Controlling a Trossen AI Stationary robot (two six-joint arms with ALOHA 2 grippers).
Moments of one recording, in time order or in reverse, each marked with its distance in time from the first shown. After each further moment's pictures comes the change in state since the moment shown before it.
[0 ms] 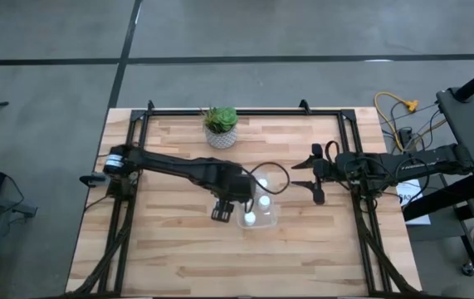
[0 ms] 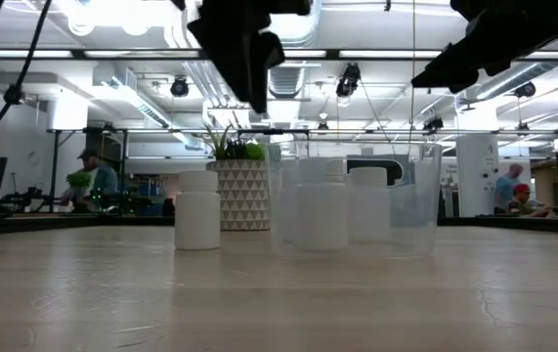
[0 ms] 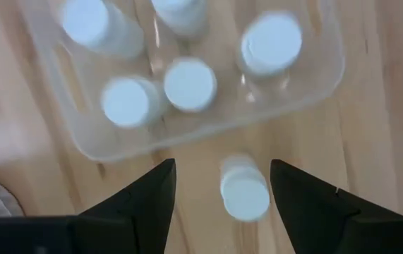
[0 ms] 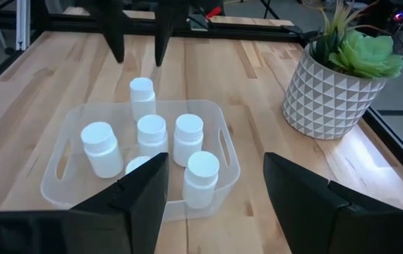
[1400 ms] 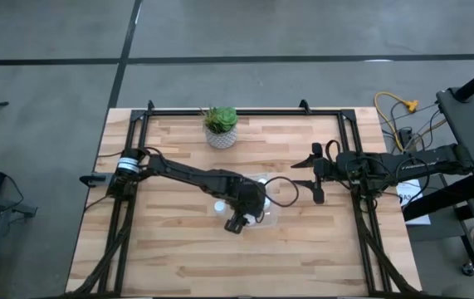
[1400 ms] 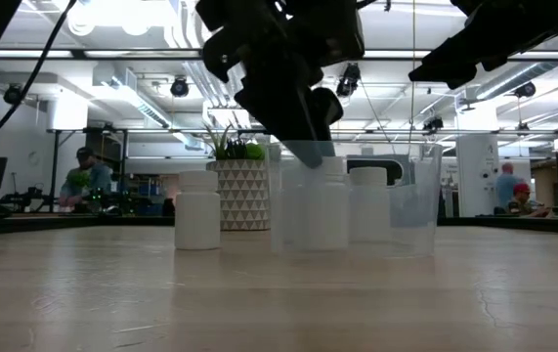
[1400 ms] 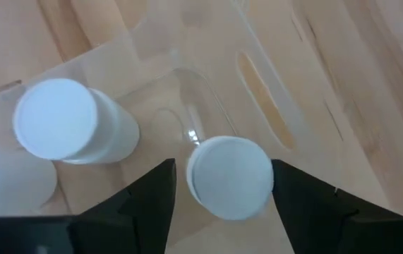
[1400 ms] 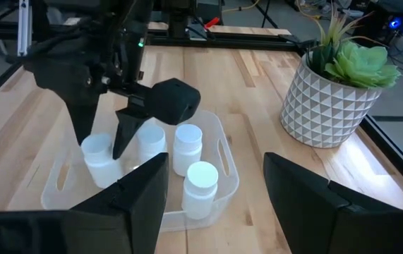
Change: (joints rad) left arm 0.009 0.097 -0.209 0.550 0.235 0.140; right arm 0.000 0.000 0.005 0.023 0.004 -0.001
